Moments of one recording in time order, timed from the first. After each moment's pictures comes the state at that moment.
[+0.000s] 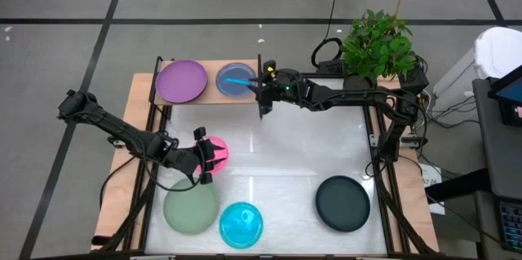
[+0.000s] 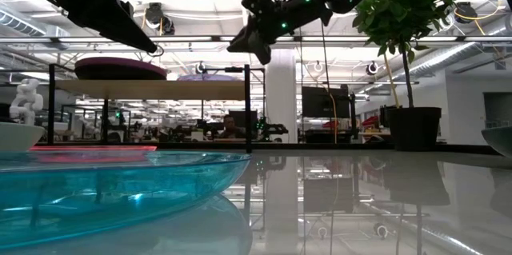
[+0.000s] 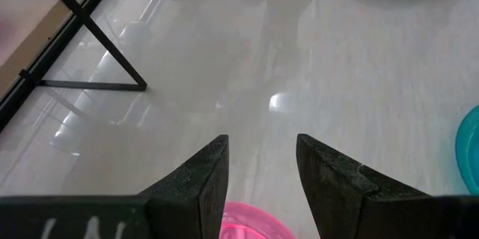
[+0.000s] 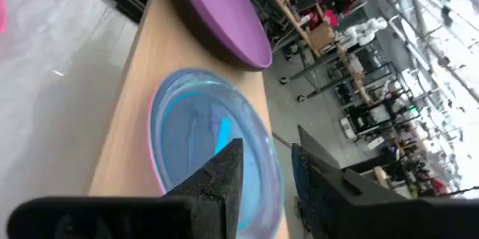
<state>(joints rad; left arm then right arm) -0.42 1.10 0.65 -0.29 -0.55 -0.28 -0.31 1.77 1.23 0.30 0.13 -0.88</state>
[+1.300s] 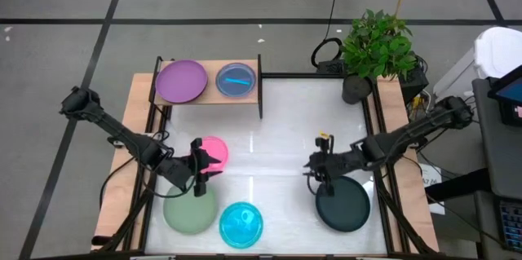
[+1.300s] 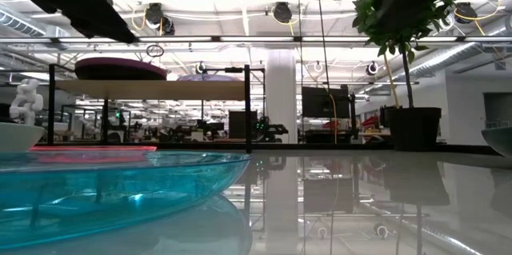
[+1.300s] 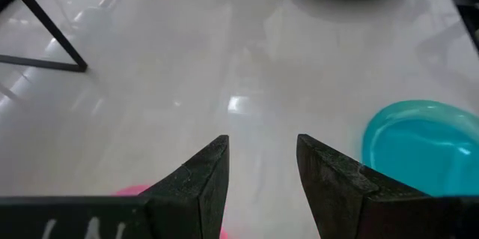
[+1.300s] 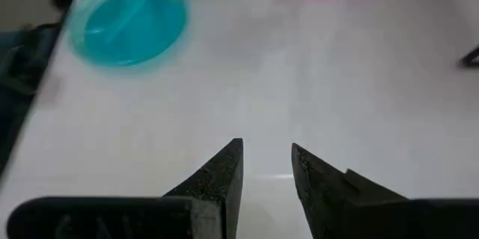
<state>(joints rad) -0.57 1.10 0.65 -0.29 -0.54 -0.49 0.41 1.19 0.82 -0.43 0.24 0.34</state>
